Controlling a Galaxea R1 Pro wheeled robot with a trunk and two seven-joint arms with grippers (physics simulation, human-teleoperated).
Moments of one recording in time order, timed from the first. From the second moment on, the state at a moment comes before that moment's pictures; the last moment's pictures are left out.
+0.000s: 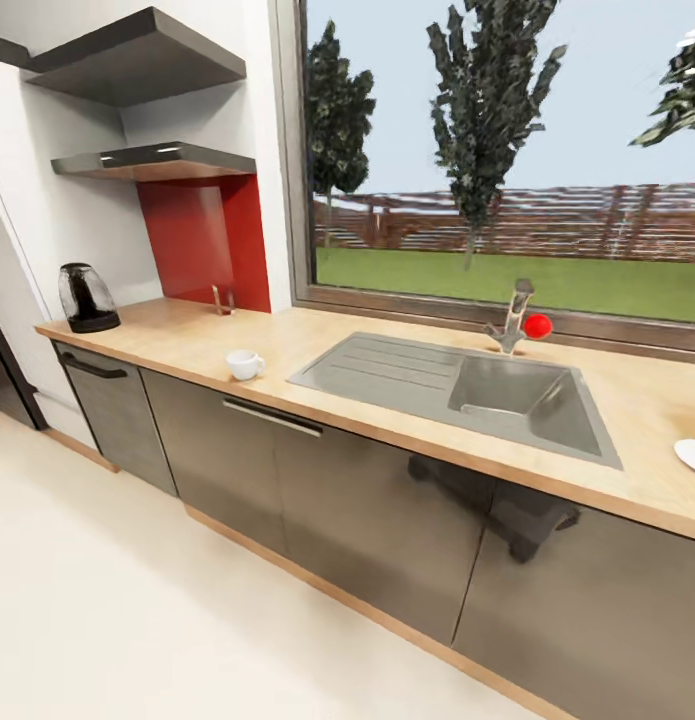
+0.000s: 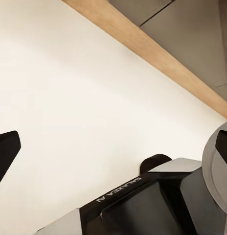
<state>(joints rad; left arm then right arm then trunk) -0.13 0.28 -0.28 -0.27 0.55 -0.18 -0.96 -0.01 -0.38 0.44 -0.42 -0.19 -0.34 0.42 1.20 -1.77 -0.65</state>
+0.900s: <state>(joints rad) -0.13 0.28 -0.28 -0.27 0.55 -0.18 -0.96 -0.01 -0.38 0.44 -0.42 -0.19 -0.34 0.42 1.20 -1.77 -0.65</state>
